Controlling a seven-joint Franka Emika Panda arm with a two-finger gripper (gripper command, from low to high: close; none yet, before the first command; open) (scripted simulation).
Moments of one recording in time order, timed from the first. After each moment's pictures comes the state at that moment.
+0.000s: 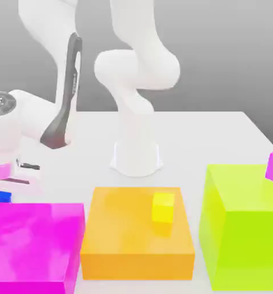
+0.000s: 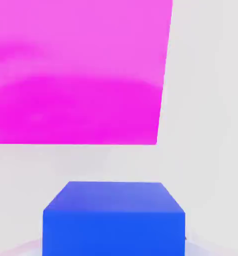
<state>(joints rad) -0.16 0.30 -0.69 -2.54 -0.67 2.79 0.58</state>
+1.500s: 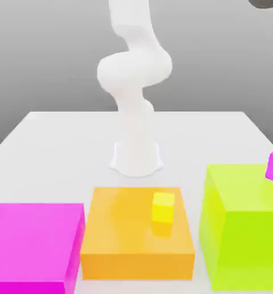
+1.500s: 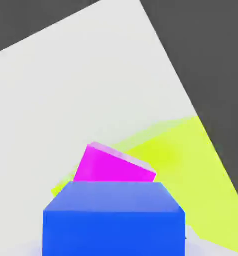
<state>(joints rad) 0.75 -0.15 -0.10 -2.30 -0.01 2.15 0.32</state>
